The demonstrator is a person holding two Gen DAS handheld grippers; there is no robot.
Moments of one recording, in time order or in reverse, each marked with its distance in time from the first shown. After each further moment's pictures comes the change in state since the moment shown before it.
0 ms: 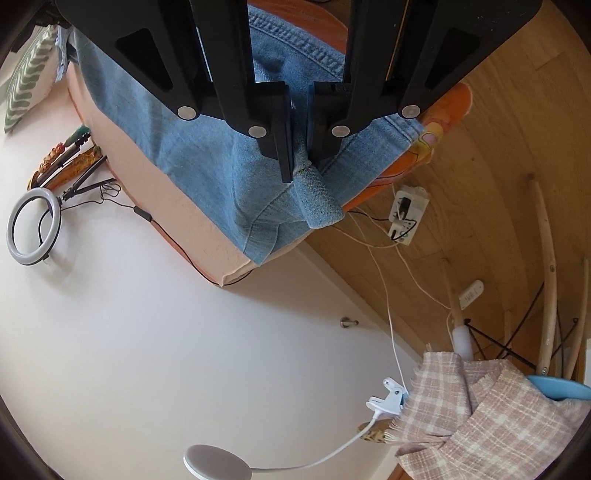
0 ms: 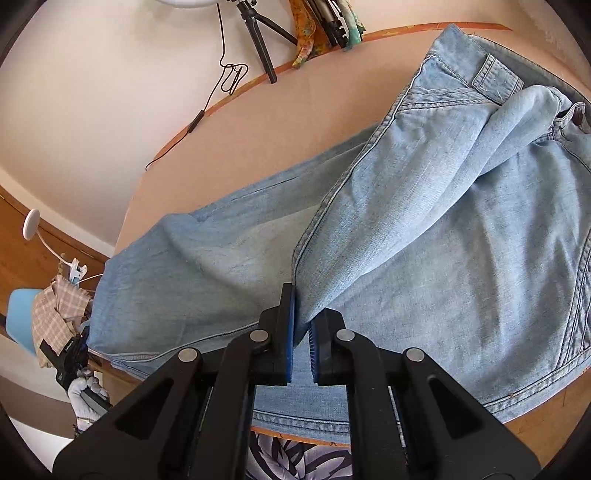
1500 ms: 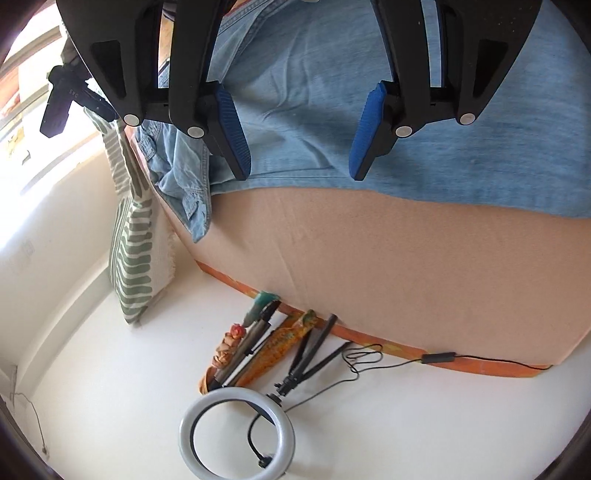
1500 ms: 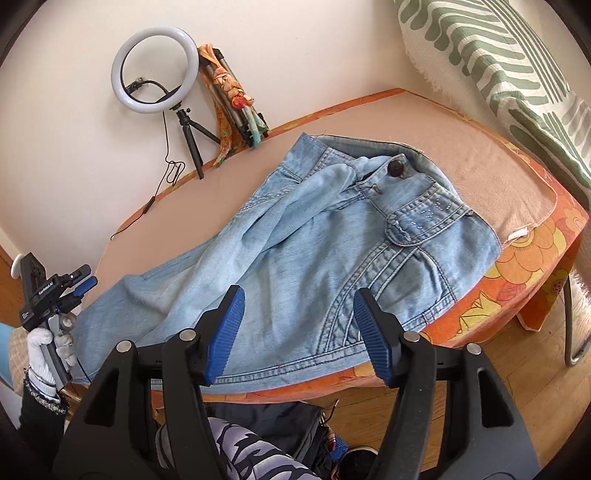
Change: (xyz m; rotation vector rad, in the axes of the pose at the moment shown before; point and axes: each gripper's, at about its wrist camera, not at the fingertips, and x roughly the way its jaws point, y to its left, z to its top) left arm 0.041 -0.361 -0.112 0.540 0.593 -0.635; right arm -0.154 -0.112 -0.032 0.067 -0.313 -0.186
